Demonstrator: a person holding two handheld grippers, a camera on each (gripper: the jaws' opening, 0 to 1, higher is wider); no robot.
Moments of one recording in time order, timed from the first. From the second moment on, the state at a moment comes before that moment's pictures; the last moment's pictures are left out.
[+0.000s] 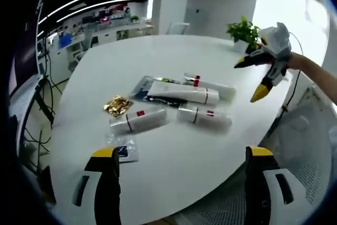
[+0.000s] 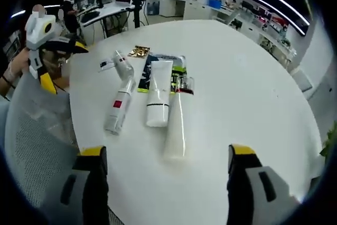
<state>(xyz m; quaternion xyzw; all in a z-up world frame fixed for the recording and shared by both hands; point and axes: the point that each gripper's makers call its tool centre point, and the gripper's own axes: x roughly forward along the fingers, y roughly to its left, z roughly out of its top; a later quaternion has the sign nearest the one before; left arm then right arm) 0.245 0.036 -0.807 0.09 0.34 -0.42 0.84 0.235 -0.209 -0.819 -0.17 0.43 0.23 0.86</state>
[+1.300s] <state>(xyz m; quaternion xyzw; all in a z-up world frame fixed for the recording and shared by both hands) 0.245 0.041 -0.814 0.08 0.35 -0.41 0.84 0.269 -0.217 -0.857 -0.20 0.51 0.25 0.80</state>
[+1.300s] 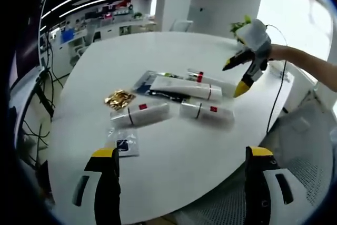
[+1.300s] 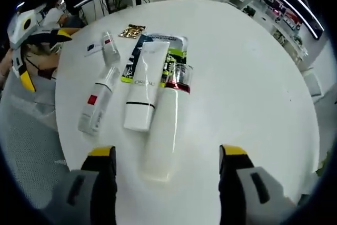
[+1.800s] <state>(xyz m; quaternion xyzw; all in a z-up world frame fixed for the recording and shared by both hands) 0.246 0.038 -0.815 0.08 0.36 -0.41 0.83 0.279 -0.219 -0.868 -0.21 0.53 0.25 0.78</state>
